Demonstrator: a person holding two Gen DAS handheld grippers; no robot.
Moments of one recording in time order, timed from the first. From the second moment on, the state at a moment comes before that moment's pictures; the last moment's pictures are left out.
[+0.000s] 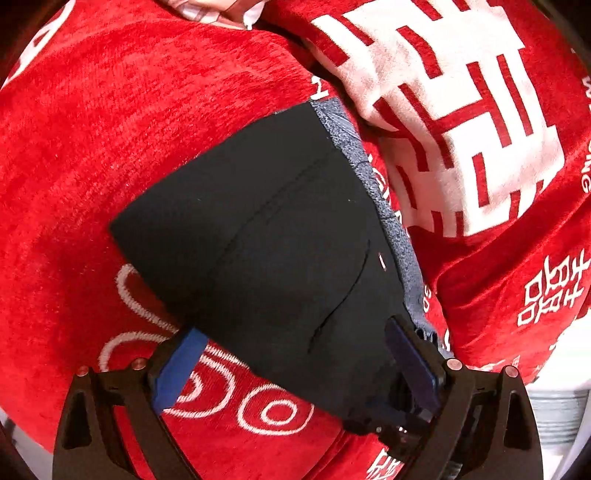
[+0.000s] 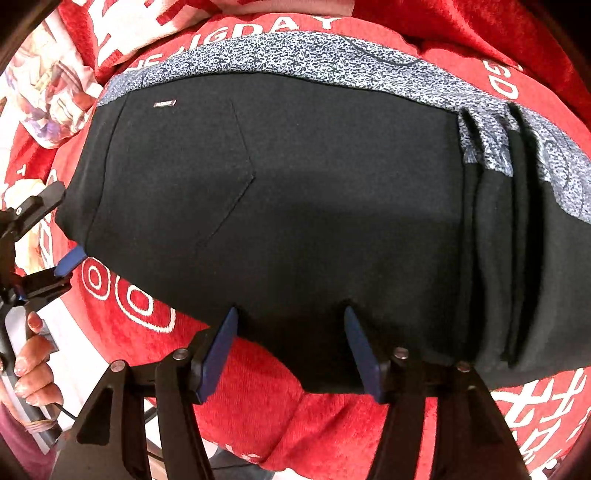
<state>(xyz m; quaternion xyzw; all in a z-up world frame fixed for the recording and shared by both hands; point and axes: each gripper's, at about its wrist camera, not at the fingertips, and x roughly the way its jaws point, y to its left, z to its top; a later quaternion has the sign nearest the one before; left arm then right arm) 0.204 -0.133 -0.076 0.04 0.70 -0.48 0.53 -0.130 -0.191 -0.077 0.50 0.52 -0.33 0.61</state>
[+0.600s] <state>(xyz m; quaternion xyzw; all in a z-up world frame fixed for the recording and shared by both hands) 0.193 -0.154 -0.081 0.05 0.69 -0.45 0.57 -0.143 -0.207 -0.049 0.51 0.50 -0.32 0.63</state>
